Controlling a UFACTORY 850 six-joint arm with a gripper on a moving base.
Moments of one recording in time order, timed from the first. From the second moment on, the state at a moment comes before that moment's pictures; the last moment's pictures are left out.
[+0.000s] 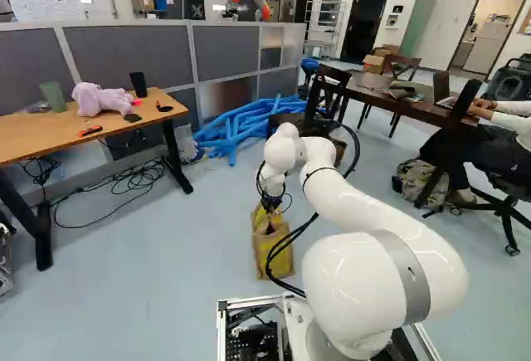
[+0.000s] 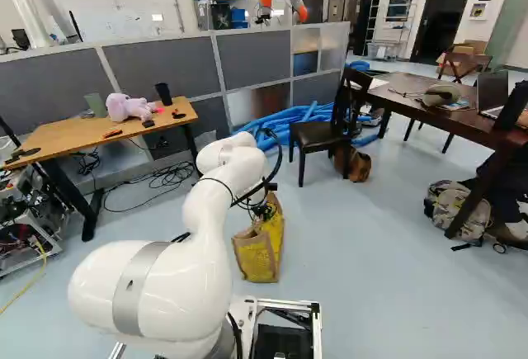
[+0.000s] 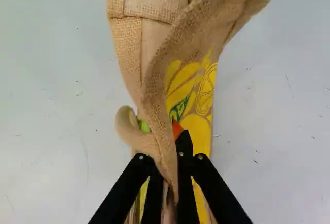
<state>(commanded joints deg) 0.8 -98.0 -111.7 3.5 -1.1 0.0</state>
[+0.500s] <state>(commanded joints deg) 0.8 -97.5 -111.1 3.5 -1.2 0.0</state>
